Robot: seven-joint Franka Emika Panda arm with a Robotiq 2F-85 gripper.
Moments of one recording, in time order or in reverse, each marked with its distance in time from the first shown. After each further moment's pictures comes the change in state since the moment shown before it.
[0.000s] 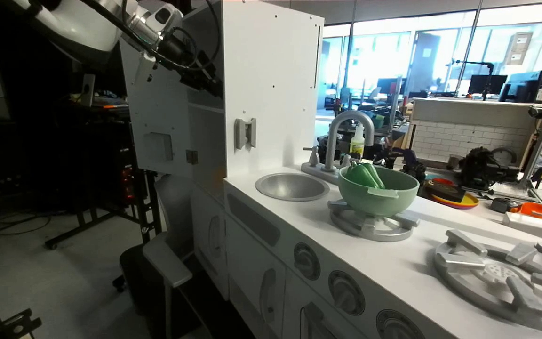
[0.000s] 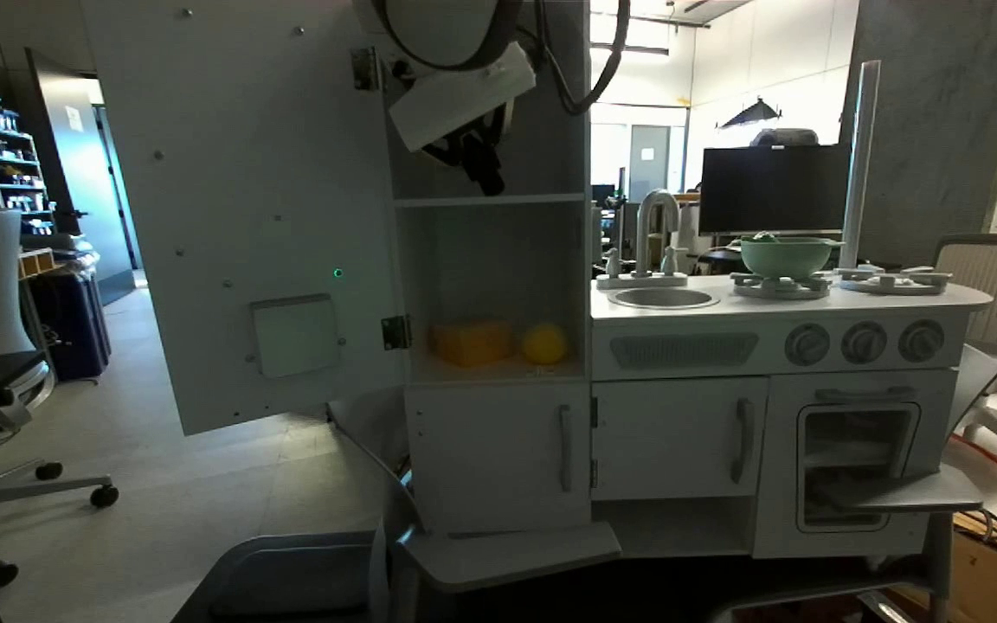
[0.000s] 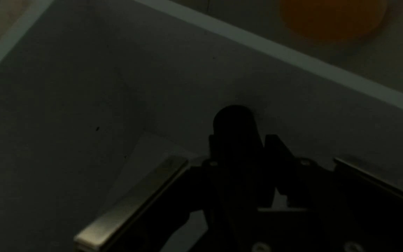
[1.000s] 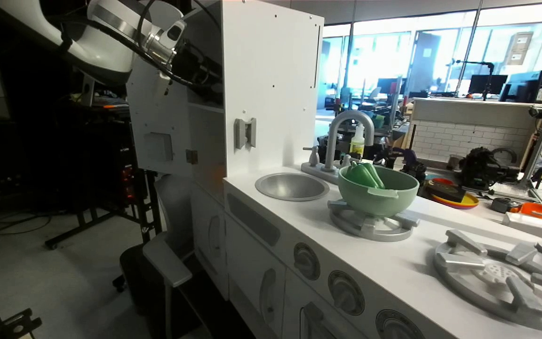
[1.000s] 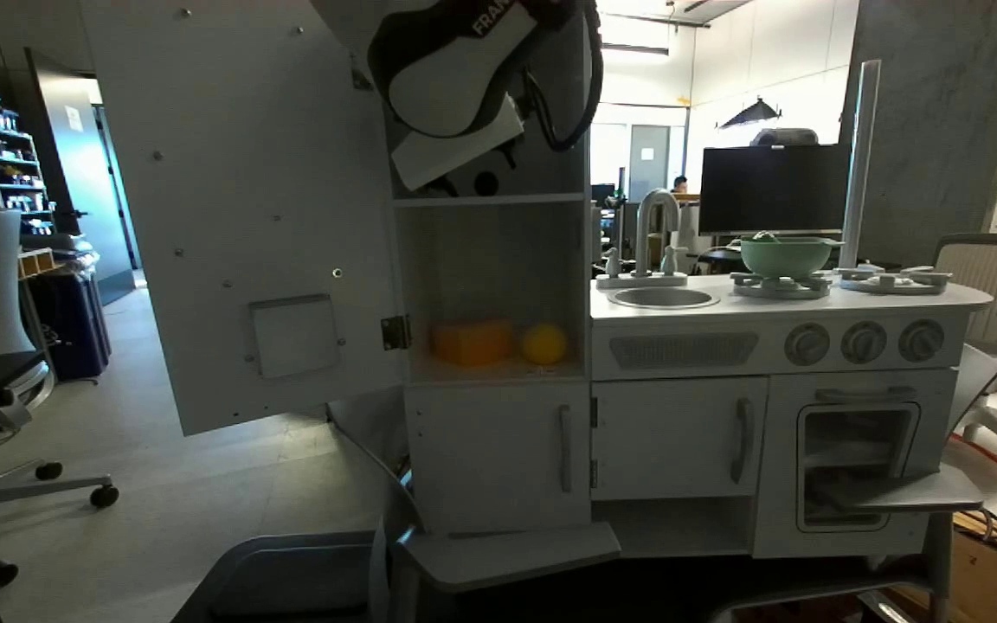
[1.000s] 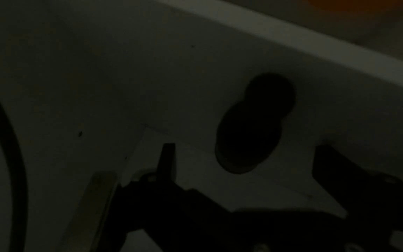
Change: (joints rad) arm 0.000 0.189 -0.042 0.241 -0.022 -0.033 0.048
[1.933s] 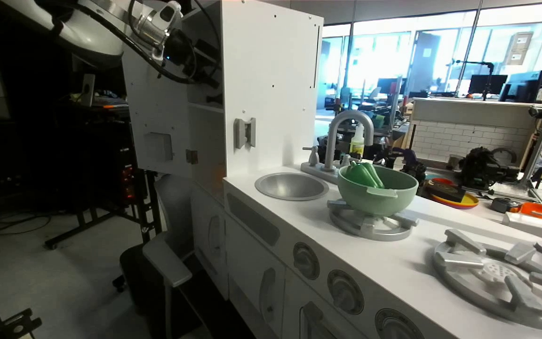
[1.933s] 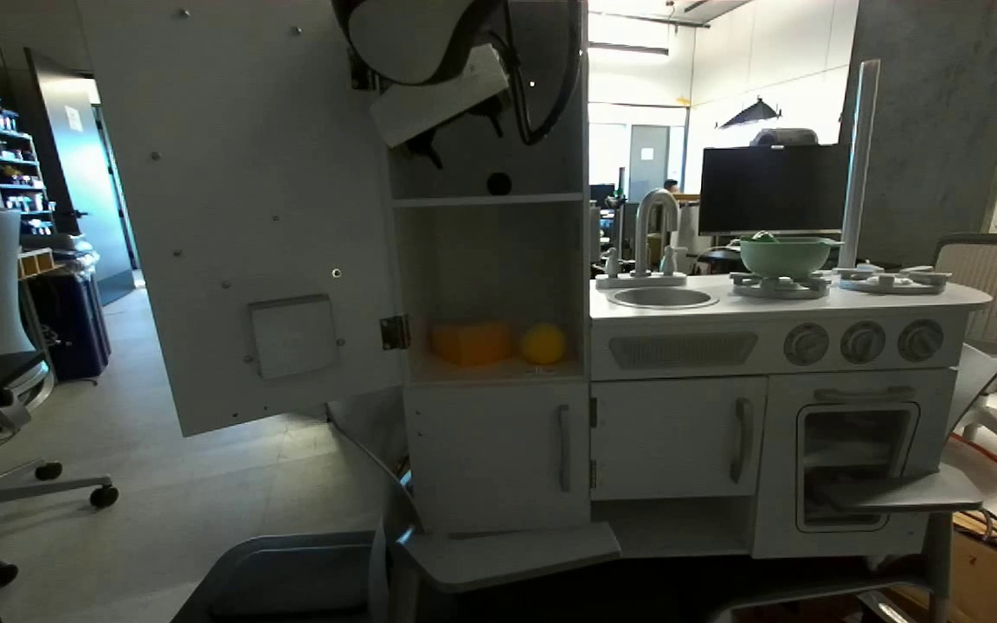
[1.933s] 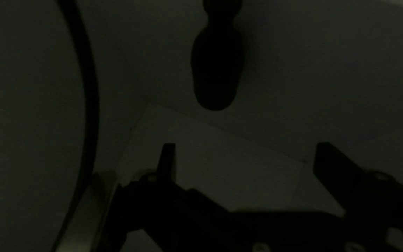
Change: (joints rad) arm 0.008 -0.006 0.029 0.087 0.031 -0.064 -0.071
